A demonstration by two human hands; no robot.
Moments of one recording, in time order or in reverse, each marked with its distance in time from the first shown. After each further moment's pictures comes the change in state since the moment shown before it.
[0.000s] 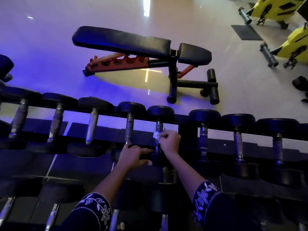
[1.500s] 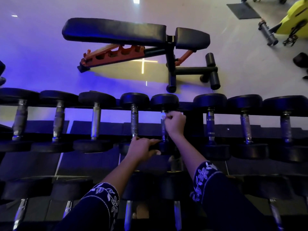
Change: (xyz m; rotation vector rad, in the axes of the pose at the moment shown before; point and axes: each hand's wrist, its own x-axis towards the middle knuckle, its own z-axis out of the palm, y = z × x) left_hand 0.002 -0.003 0.006 -0.010 0.075 0.118; right_hand 0.020 -0.015 0.010 -0.113 0.094 -0.080
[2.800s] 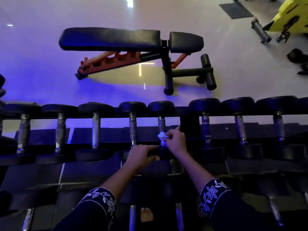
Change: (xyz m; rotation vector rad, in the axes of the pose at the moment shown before) left_hand -0.005 0.007 -0.013 -0.076 -0.045 -0.067; right_hand -0.034 0.038 -0.010 0.037 -0.198 0.058
